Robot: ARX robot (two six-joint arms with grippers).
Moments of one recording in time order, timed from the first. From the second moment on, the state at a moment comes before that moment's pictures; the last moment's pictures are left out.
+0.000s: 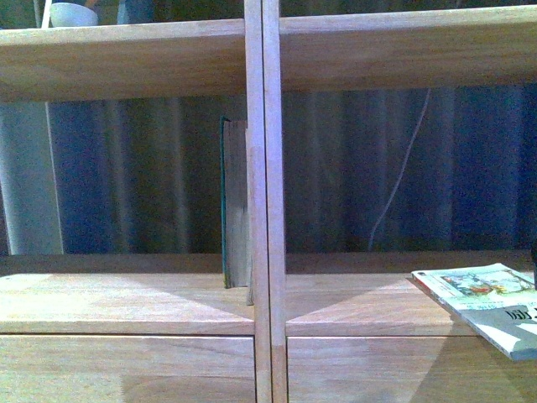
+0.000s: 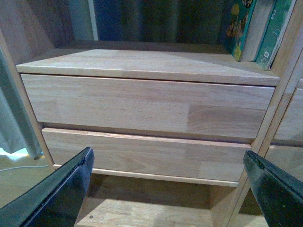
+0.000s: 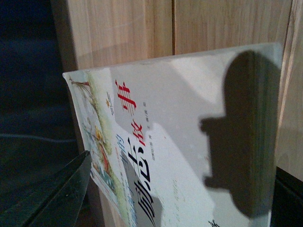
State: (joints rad) left arm 0.00 0.00 0.01 -0.01 0.00 0.00; right arm -0.04 1.72 1.01 0.23 0.27 1.64
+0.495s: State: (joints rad) left arm 0.00 0.00 0.01 -0.01 0.00 0.00; right arm -0.05 1.74 1.04 0.23 0.28 1.65
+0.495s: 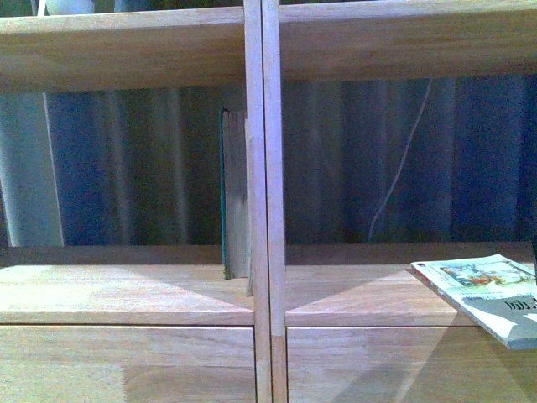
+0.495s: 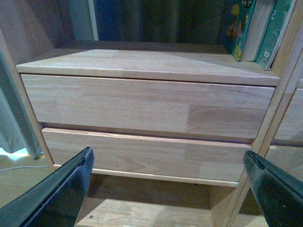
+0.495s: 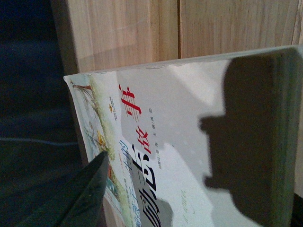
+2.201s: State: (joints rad) left arm 0.00 0.00 0.01 -0.01 0.00 0.00; right arm -0.23 0.70 0.68 0.20 0.09 1.14
